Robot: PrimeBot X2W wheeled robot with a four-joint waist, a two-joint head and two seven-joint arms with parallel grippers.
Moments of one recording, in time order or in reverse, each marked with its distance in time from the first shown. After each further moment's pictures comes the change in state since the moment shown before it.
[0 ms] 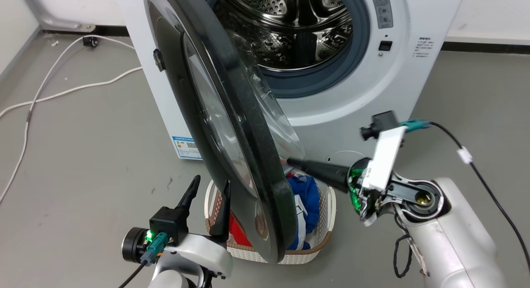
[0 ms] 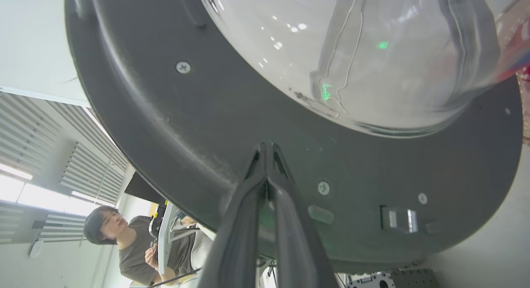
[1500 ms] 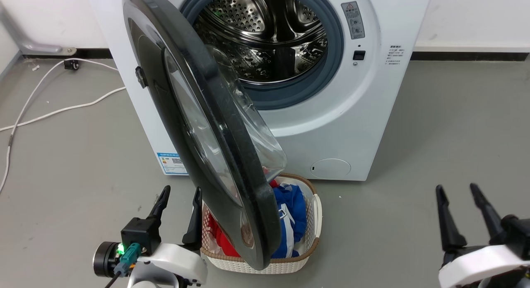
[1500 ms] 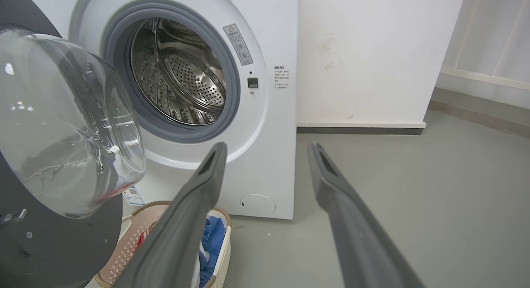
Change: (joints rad) left arm 0.061 0.077 0.035 -0.046 -0.041 0.051 0.011; right arm 0.617 -0.052 -0.370 -0.554 -1.347 0.000 -0.924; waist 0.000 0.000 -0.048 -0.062
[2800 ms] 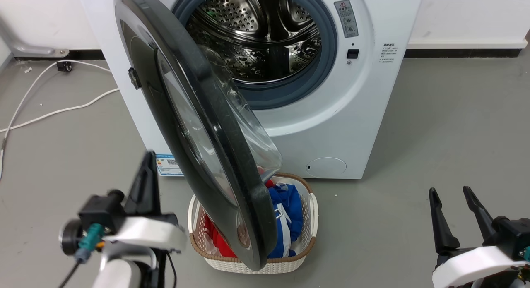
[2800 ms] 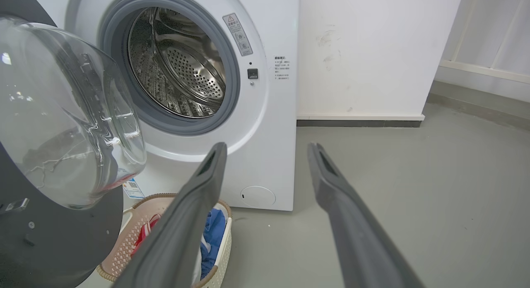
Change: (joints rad) left arm -0.024 0.032 0.051 -0.162 -0.060 0.066 0.031; right arm 0.012 0.032 0.015 0.001 -0.030 0.000 0.012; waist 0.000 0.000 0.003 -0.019
